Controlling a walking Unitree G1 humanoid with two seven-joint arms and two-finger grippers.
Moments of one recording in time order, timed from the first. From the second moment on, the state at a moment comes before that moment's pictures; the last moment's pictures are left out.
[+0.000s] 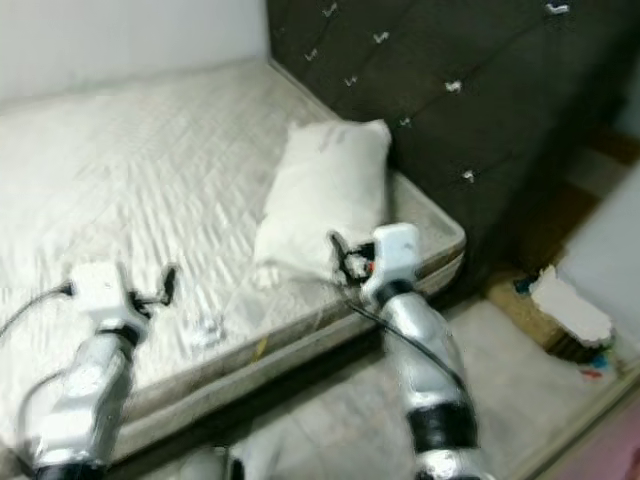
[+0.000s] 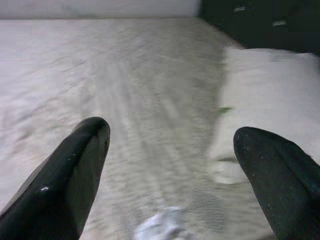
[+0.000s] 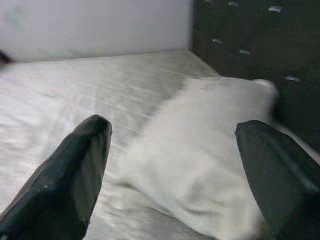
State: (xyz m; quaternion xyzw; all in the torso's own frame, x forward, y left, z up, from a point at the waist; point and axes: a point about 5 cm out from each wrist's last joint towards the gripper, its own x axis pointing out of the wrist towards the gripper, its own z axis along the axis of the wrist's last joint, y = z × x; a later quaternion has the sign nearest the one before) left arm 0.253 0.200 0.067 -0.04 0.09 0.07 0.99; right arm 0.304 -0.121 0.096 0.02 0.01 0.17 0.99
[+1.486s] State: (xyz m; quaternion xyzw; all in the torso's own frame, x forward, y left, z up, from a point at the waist) left arm 0.256 0.195 0.070 -0.05 0.07 0.05 0.99; right arm 0.309 -0.126 0.101 0.03 0.00 0.16 0.99
